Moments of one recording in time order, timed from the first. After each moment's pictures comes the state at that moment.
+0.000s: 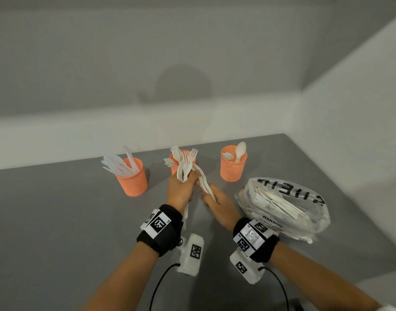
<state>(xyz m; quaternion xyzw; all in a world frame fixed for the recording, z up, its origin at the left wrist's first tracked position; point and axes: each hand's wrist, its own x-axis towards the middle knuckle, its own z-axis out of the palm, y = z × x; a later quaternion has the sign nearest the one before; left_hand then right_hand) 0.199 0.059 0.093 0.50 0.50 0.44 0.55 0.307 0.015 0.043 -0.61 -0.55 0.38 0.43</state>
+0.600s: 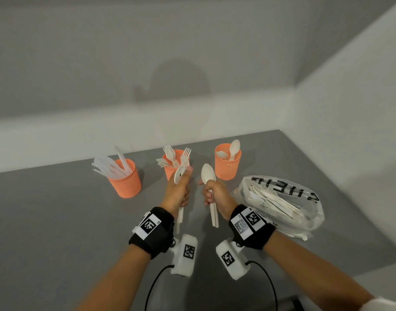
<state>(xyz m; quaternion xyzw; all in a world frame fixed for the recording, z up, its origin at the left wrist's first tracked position) 0.201 0.065 0.081 0.52 0.46 0.38 0.61 0.318 0.034 0.063 -0.56 -0.34 0.55 0.52</state>
